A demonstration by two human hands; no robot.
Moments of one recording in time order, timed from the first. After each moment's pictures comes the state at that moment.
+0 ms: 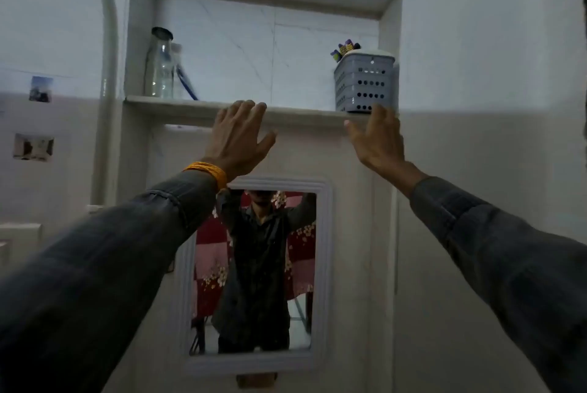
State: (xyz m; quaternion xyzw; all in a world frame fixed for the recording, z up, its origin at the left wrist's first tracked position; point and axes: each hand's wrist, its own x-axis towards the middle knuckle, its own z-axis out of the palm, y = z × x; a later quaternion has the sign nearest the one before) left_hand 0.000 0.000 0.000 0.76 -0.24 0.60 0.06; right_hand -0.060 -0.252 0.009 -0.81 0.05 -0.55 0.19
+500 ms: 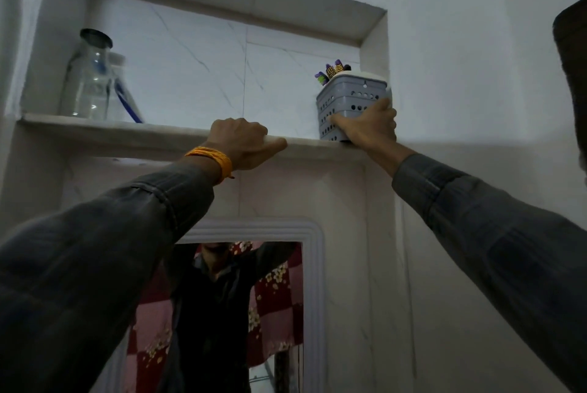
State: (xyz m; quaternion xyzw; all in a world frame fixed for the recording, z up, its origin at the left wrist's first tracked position) left_hand 0.092 -0.055 0.085 0.80 -0.24 0.54 -0.01; right_hand 0.025 -0.285 0.105 -0.74 0.12 -0.58 0.30
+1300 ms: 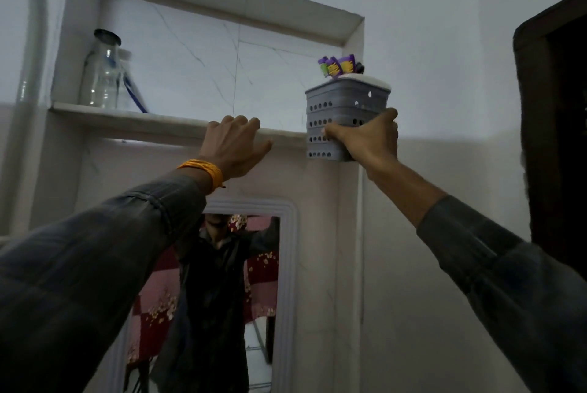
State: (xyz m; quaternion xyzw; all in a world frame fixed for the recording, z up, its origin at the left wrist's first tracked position) left_hand 0.026 -0.055 0.034 0.77 -0.28 0.56 0.08; right_hand -0.095 -0.265 0.039 -0.70 0.07 -0.58 0.41
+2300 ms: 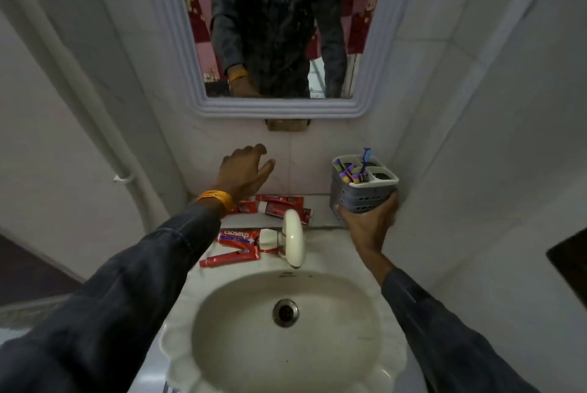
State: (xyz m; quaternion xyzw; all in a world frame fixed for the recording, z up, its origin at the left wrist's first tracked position) left_hand 0.064 0.028 -0.523 0.96 -0.19 0.08 0.19; right_hand -0.041 -0.221 -0.632 -0.76 0.27 -0.30 0.51
